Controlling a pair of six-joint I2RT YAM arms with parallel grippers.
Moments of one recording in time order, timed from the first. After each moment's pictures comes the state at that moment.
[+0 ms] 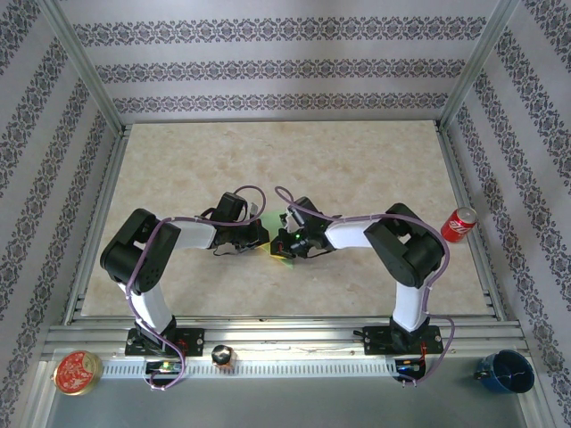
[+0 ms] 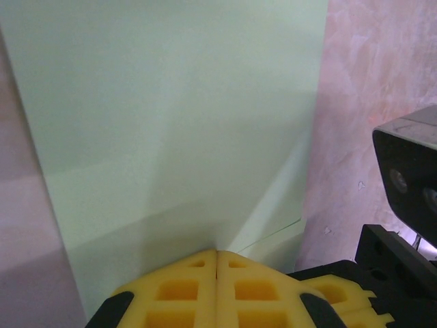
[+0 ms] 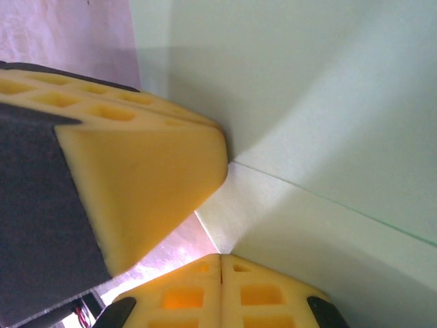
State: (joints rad) left arm -0.45 1.77 0.77 0.06 0.54 -0.79; right arm 0.70 1.87 0.88 0.03 -0.59 0.86
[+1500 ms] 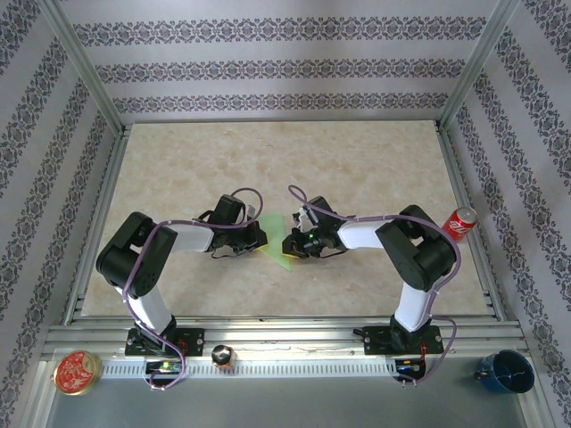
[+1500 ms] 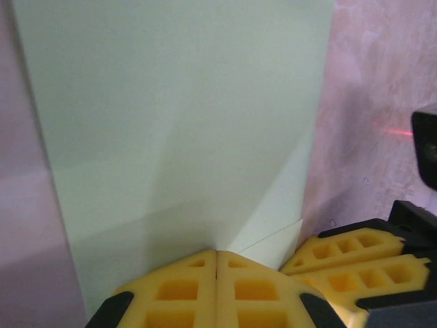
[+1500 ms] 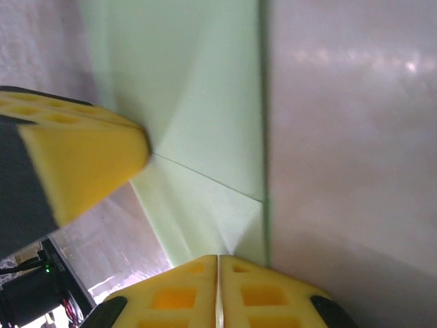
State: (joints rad) left arm -0.45 1.73 0.73 0.06 0.52 -0.82; right arm 0.61 1.81 0.80 0.01 -0.62 0.78
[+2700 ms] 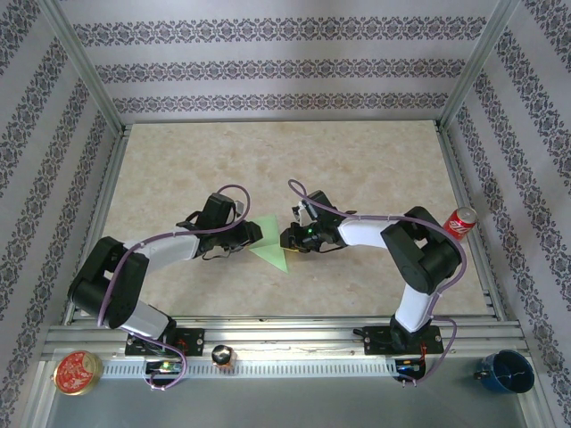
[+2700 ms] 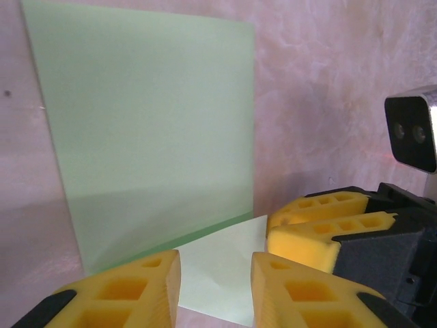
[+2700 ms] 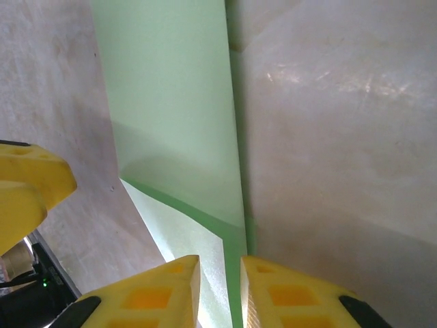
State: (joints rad) left arm -0.43 1.50 0.68 -0.07 0.42 -0.85; right arm 0.61 1.78 0.86 -0.06 -0.56 0.76
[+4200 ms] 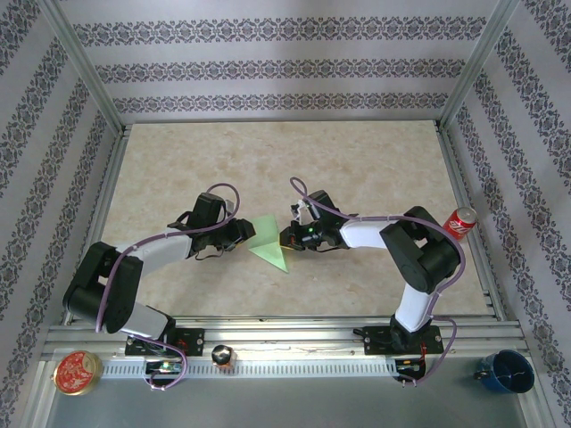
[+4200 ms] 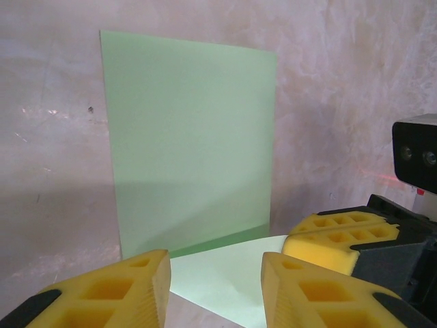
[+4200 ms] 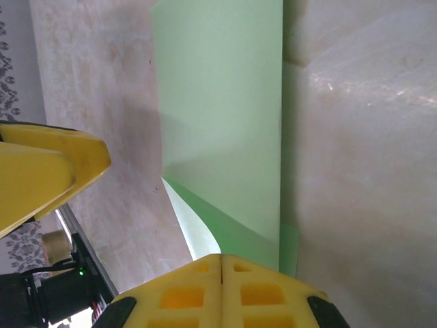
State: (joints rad) left arm -0.36 1.46 0.65 -0.08 0.45 -0.87; right arm 0.59 1.78 0.81 0.10 -0.65 0.80
